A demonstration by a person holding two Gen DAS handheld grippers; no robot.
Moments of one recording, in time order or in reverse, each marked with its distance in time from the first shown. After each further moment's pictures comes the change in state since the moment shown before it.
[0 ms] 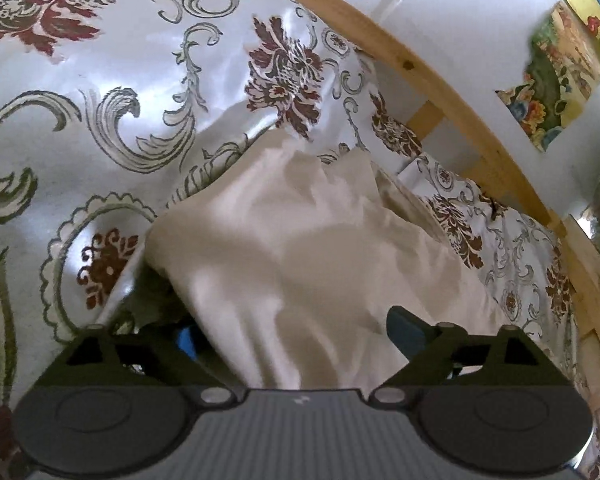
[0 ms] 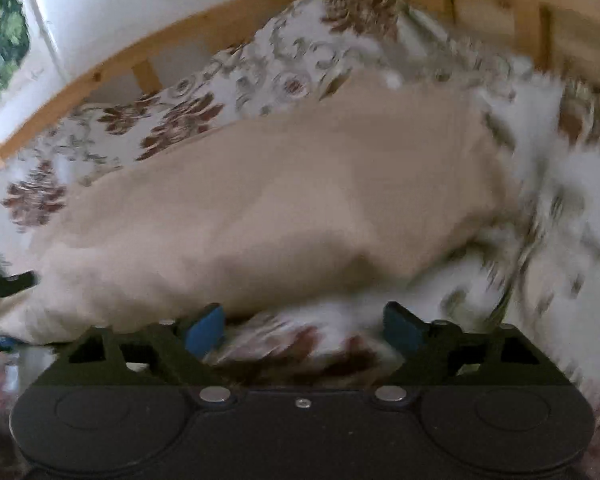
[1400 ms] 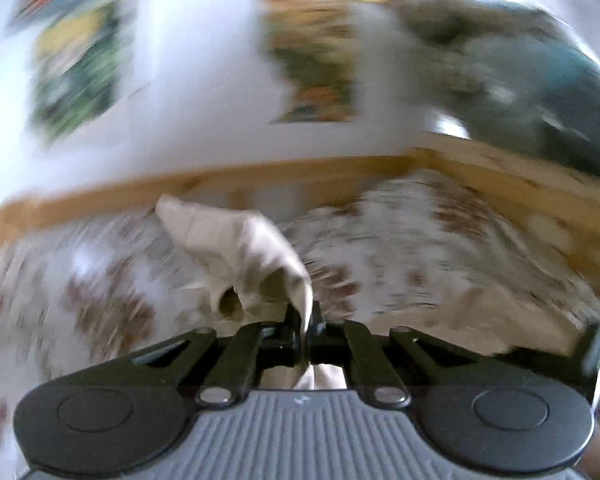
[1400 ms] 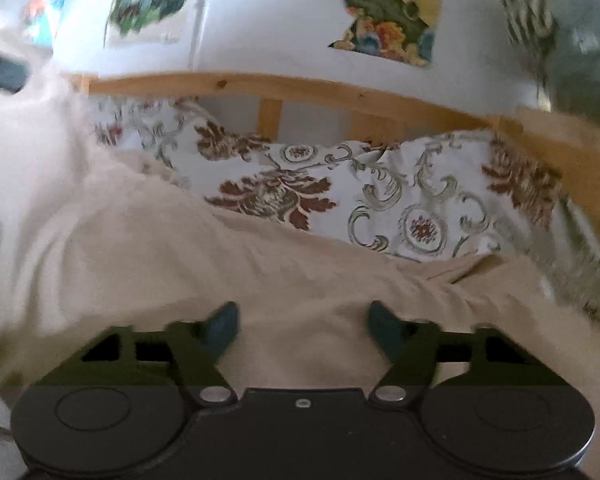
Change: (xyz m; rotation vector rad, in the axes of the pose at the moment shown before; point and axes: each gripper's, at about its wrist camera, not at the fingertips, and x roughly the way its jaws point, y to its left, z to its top) left arm -0.083 -0.207 0.006 0.843 -0.188 -0.097; right arm 0.098 0.048 0.063 -0.452 -0.292 0.161
